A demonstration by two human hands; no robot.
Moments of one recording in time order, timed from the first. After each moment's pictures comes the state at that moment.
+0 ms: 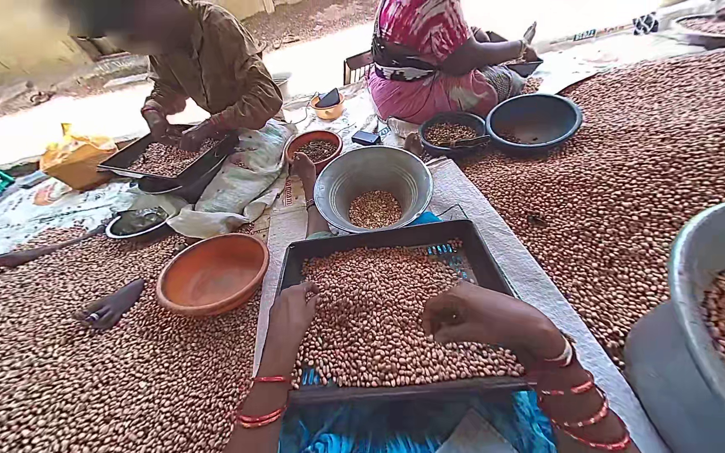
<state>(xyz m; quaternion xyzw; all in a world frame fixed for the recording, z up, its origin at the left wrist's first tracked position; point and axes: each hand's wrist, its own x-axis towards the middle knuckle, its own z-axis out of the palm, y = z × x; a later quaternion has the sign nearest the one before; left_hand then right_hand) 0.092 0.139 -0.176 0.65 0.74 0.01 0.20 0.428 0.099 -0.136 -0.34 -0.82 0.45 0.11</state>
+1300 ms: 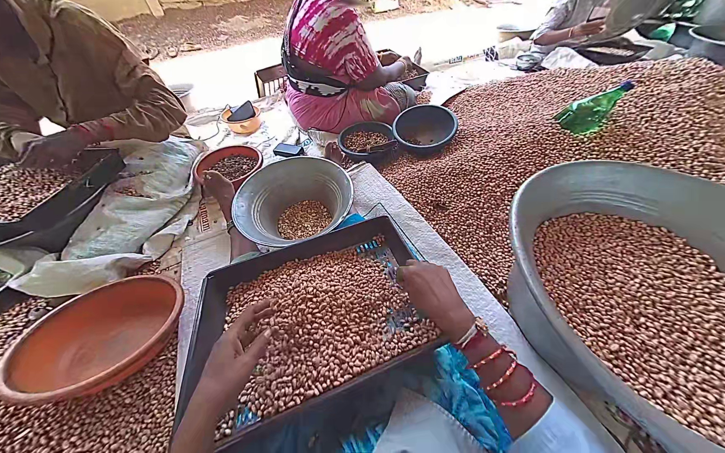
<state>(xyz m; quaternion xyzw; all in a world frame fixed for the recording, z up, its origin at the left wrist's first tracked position) 0.105 0.096 -0.173 0.67 0.53 0.30 0.43 0.442 0.061 -0.159 -0.71 -0.68 0.14 0.05</state>
